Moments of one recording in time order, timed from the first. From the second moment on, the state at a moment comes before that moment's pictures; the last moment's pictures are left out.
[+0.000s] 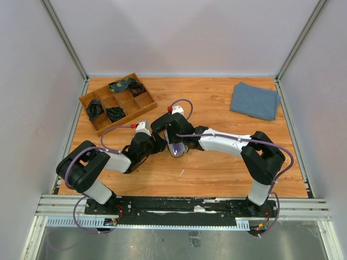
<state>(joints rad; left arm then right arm) -0.61 1.55 0.35 0.72 -0.13 -0.73 0.90 1.78 1.15 -0.12 0.27 0.43</state>
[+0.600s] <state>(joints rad) -0.61 1.56 0.36 0.73 -0.12 -0.73 0.90 1.58 1.07 -0.16 0.44 0.36</state>
